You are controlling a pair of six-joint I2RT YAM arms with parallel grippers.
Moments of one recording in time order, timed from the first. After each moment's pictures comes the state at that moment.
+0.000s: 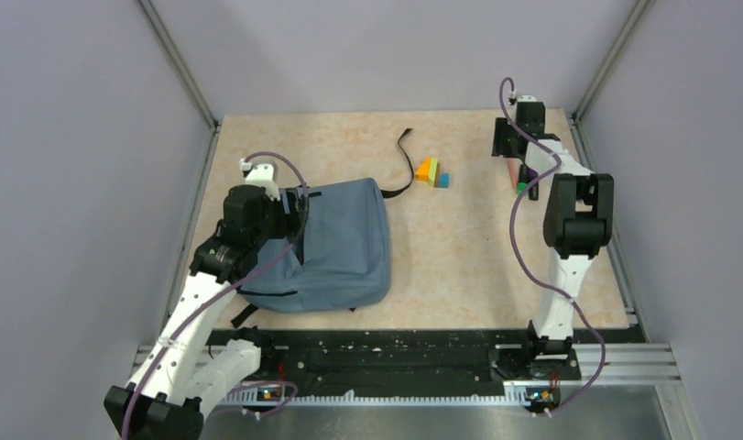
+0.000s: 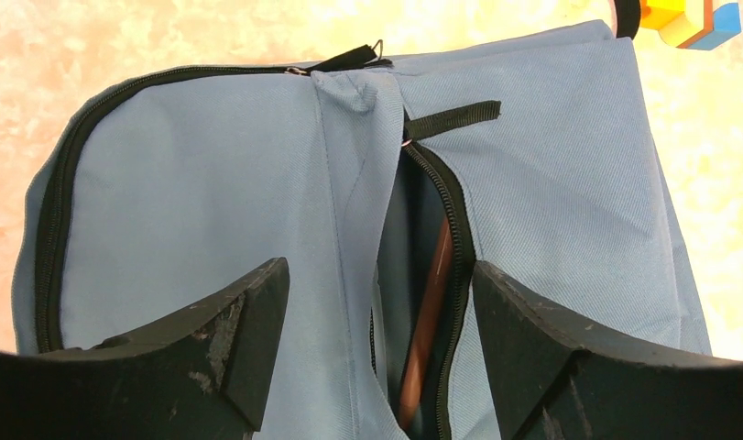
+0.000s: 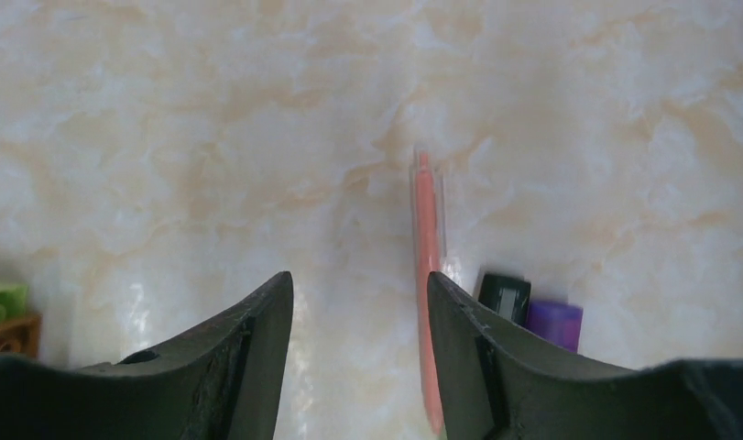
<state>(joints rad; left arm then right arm) -0.27 0.88 0.89 -0.53 -0.09 -0.21 0.00 2.05 1.56 -0.20 0.03 0.05</state>
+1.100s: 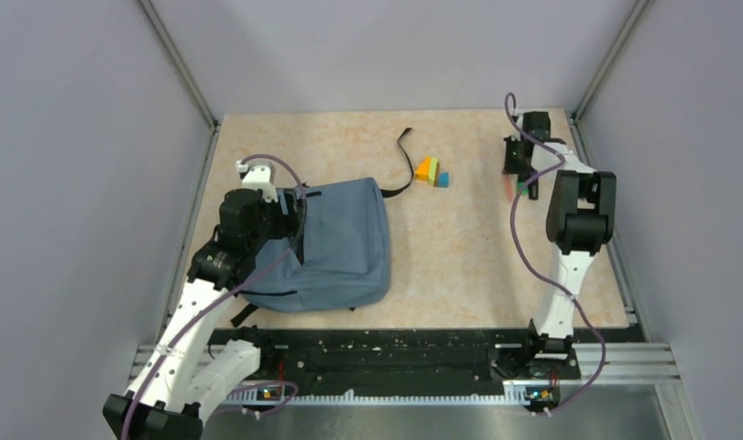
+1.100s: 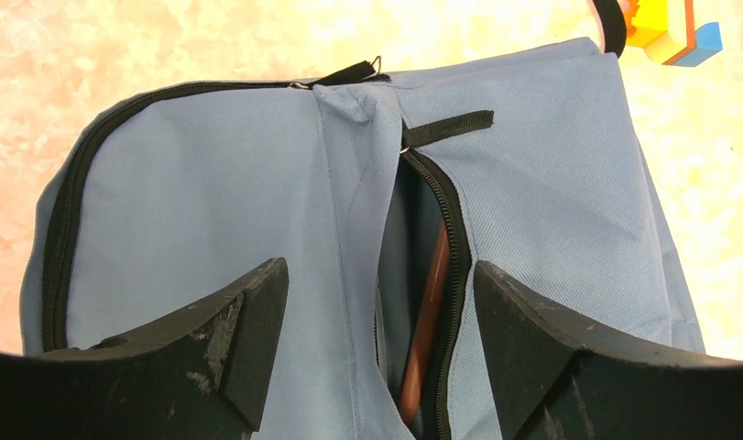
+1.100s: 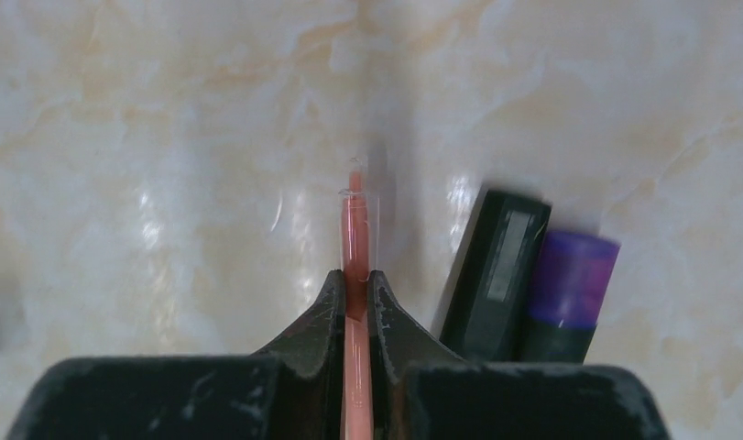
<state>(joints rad) -0.27 0.83 0.85 -0.50 -0.10 -0.21 -0.06 2.19 1.67 -0.38 -0.04 -0.03</state>
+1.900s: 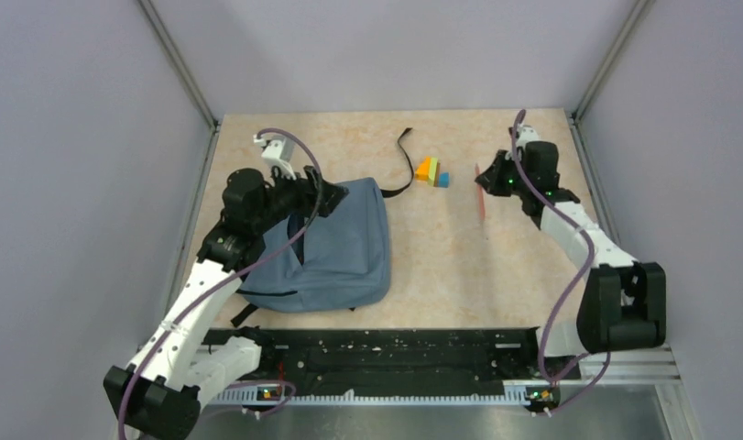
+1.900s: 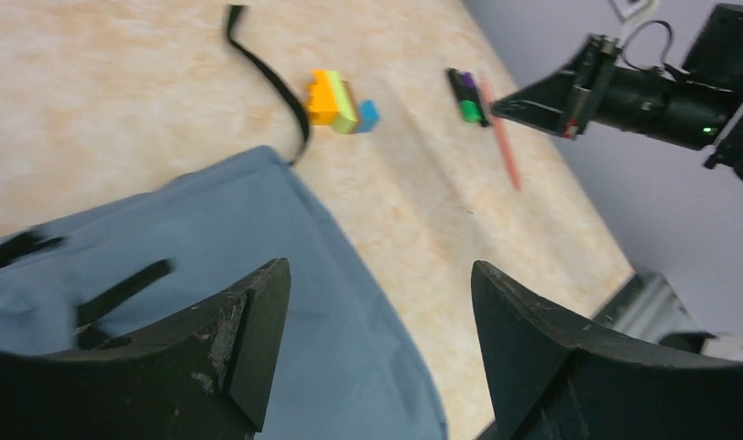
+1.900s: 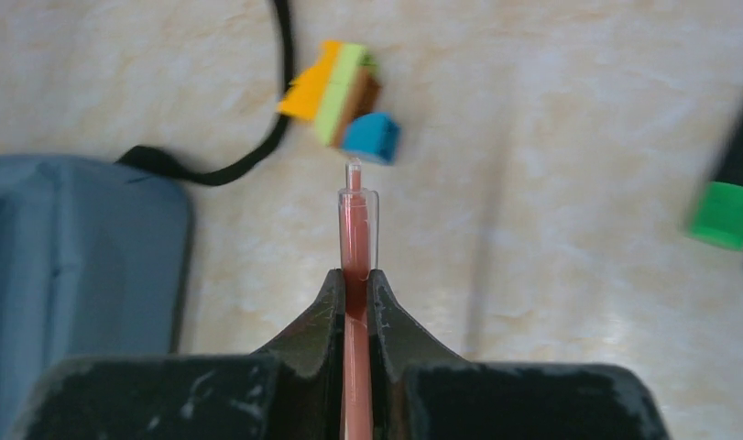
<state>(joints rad) -0.31 0.93 0.92 -0.19 0.33 -0.42 0.05 1.44 0.97 -0.07 -0.29 0.24</state>
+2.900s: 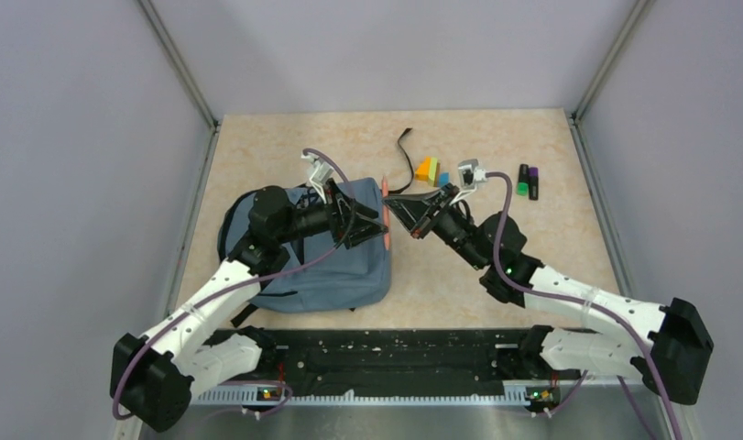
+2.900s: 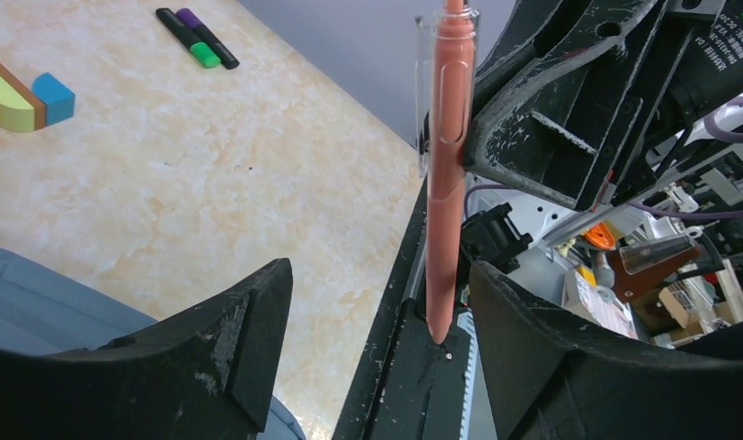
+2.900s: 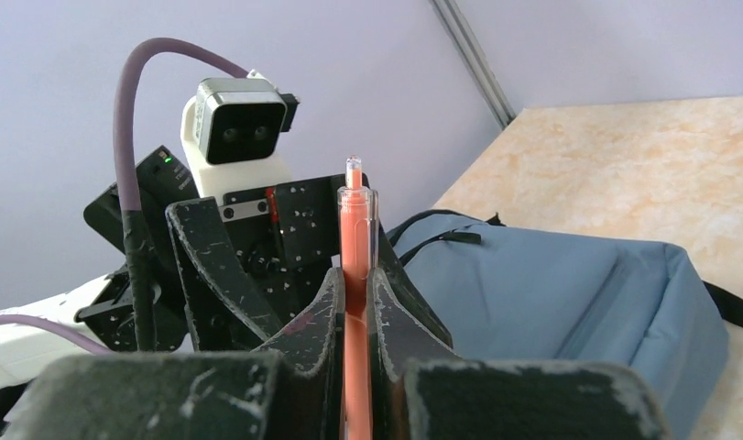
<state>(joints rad) -0.50 1.00 0.74 0.29 0.75 -0.60 0.93 1.03 0.69 0.60 0.09 0.59</state>
